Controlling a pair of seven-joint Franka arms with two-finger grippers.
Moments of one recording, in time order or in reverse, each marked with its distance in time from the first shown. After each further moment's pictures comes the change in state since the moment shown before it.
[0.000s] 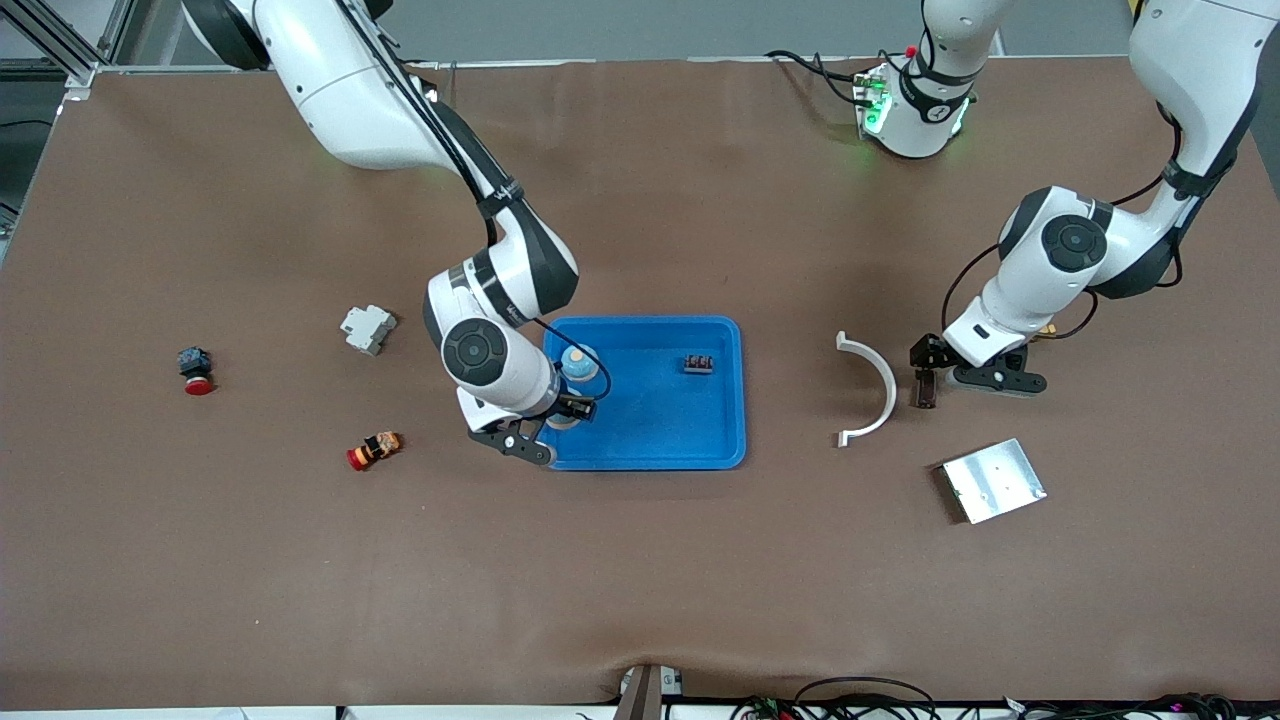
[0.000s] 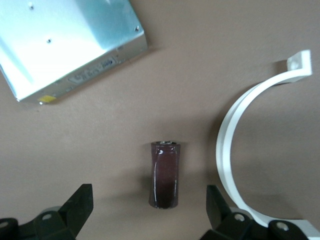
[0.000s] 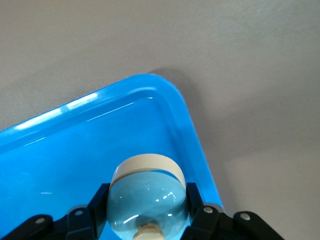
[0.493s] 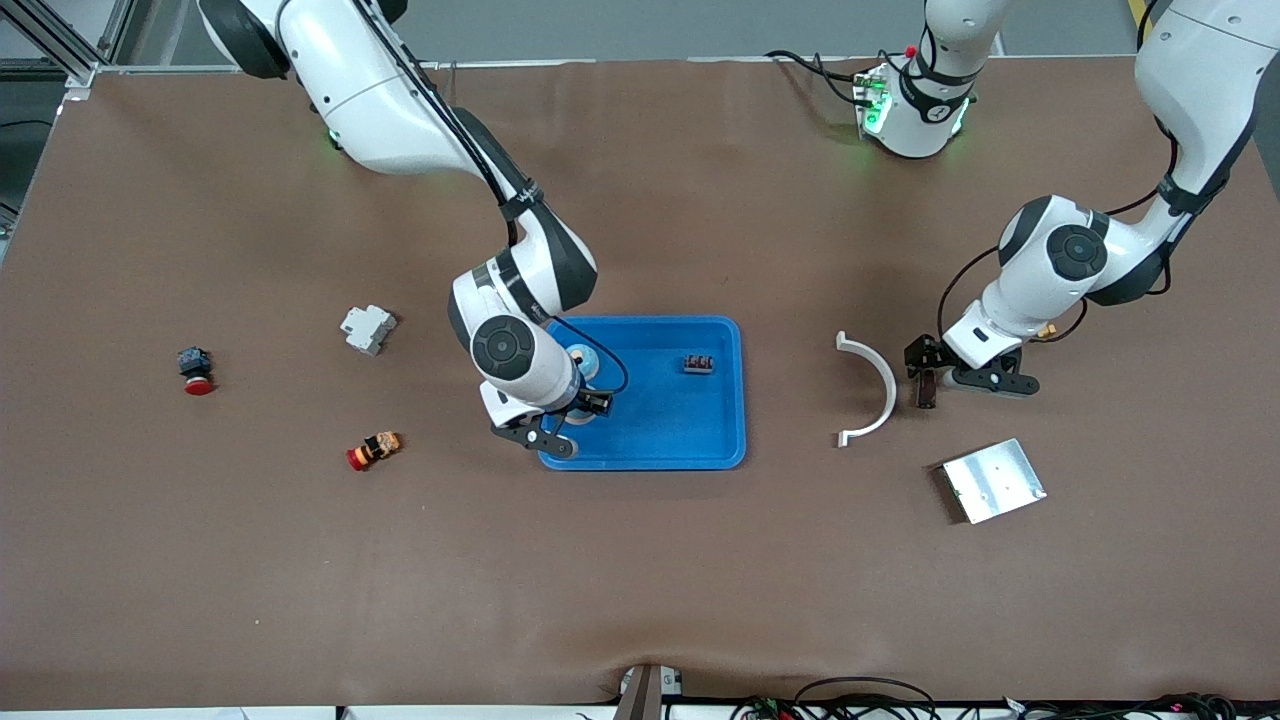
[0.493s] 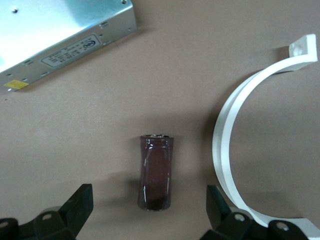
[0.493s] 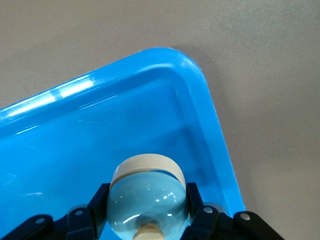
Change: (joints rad) left arm 0.017 0.067 -0.001 0.000 0.031 0.024 0.000; right arm 0.030 0.032 -0.002 0.006 0.001 0.020 0.007
